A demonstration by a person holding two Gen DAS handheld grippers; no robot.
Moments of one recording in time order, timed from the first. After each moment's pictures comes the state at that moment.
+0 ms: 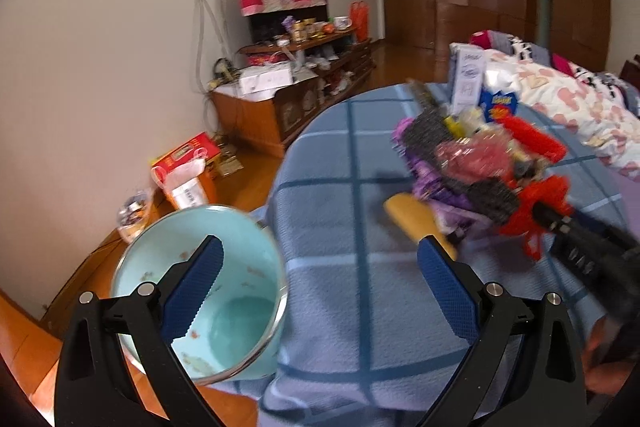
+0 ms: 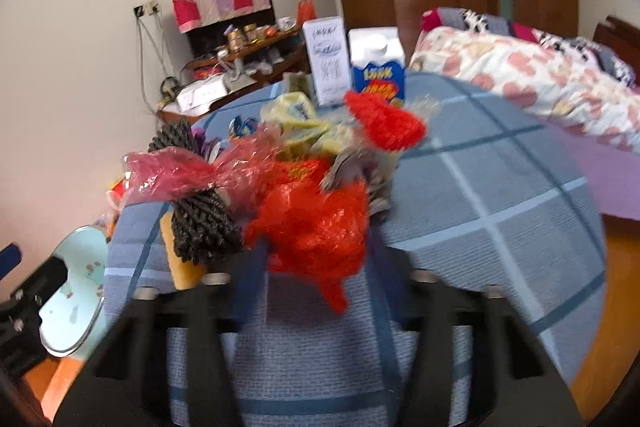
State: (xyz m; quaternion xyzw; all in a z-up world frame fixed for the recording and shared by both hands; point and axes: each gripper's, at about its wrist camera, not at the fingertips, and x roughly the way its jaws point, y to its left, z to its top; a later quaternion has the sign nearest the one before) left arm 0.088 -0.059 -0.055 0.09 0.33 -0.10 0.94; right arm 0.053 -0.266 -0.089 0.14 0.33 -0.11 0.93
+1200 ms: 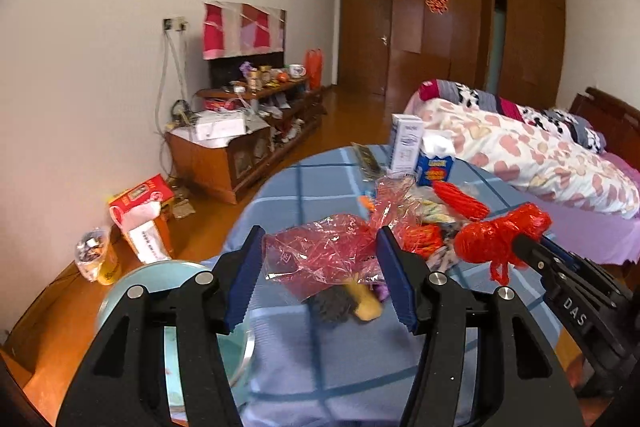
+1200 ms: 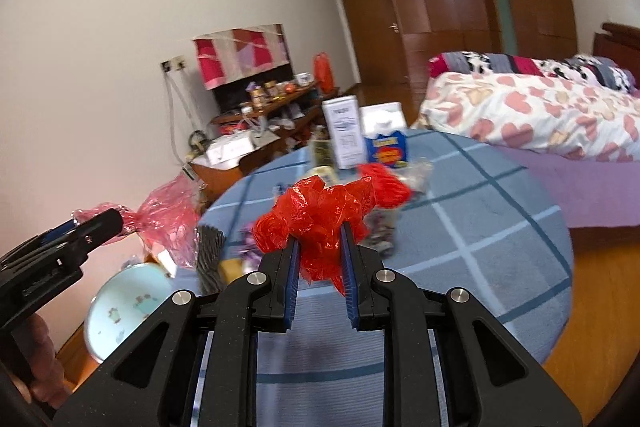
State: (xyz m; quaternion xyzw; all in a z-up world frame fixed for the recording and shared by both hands) left arm 0.057 -0.039 0.007 0.03 0.26 -0.19 0.95; right arm -0.014 -0.243 -0.016 0.14 0.23 -0.09 0.96
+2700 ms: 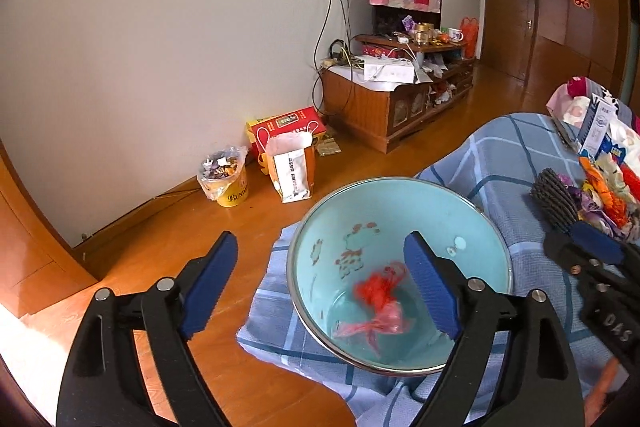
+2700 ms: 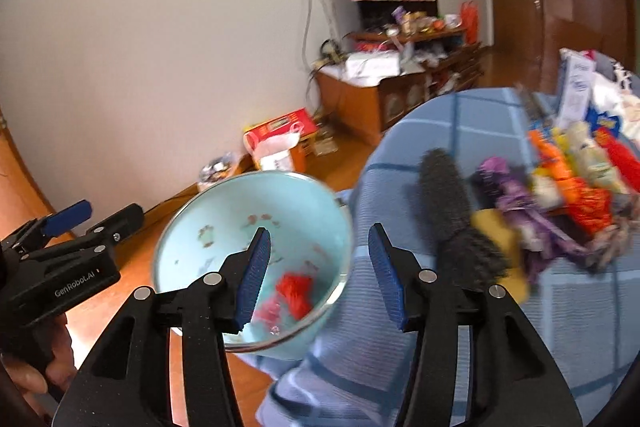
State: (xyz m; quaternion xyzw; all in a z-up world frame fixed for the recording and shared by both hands) left arm 0.083 0.141 -0.066 0.01 0.33 0.07 0.94; right arm 0.088 -0.058 -0.071 0.05 0.33 0.12 0.93
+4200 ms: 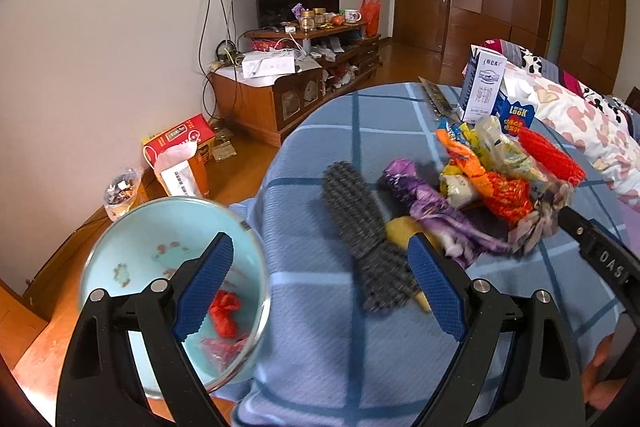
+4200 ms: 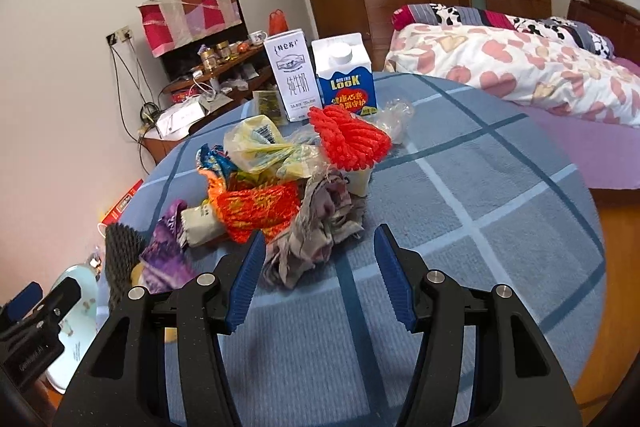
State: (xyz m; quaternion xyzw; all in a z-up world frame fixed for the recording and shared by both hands) left arm 0.118 -0.059 -0.074 0.04 0.35 -0.08 0.93; right arm 0.064 -0.286 -0.085 0.17 0.31 -0.16 0.92
